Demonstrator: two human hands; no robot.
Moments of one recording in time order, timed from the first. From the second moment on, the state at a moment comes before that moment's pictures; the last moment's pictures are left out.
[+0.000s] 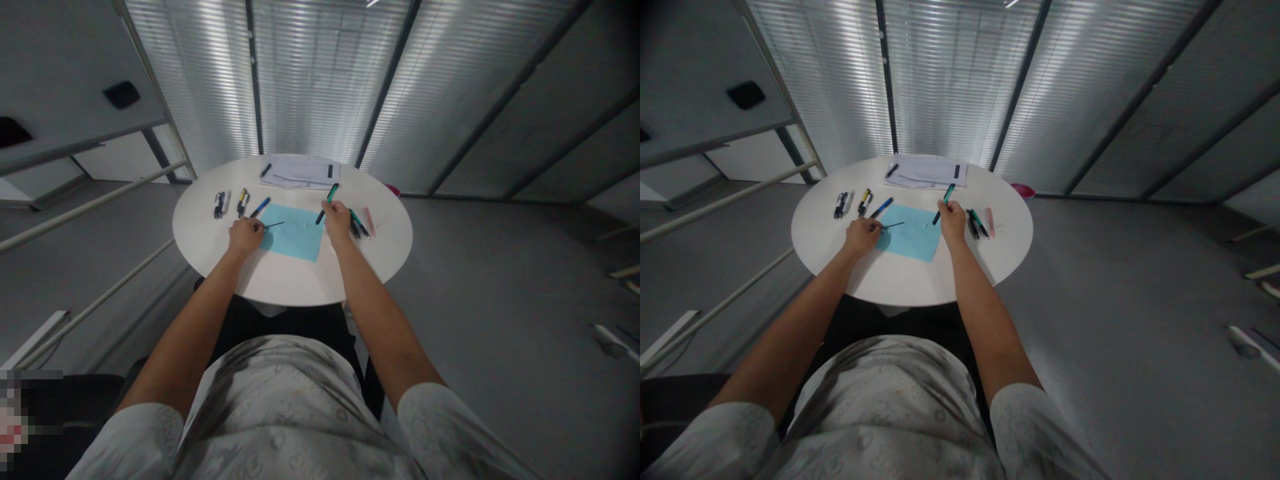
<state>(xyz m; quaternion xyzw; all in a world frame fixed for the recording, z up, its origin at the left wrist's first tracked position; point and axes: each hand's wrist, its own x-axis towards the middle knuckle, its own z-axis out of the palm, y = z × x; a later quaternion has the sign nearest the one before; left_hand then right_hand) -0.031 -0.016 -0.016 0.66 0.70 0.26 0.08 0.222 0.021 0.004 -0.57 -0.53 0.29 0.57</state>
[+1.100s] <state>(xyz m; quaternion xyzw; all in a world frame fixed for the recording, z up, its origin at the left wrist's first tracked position) -0.041 -0.015 -0.022 0.59 0.68 0.40 0.18 0.225 0.017 -0.001 -0.74 -0.59 0.12 0.31</state>
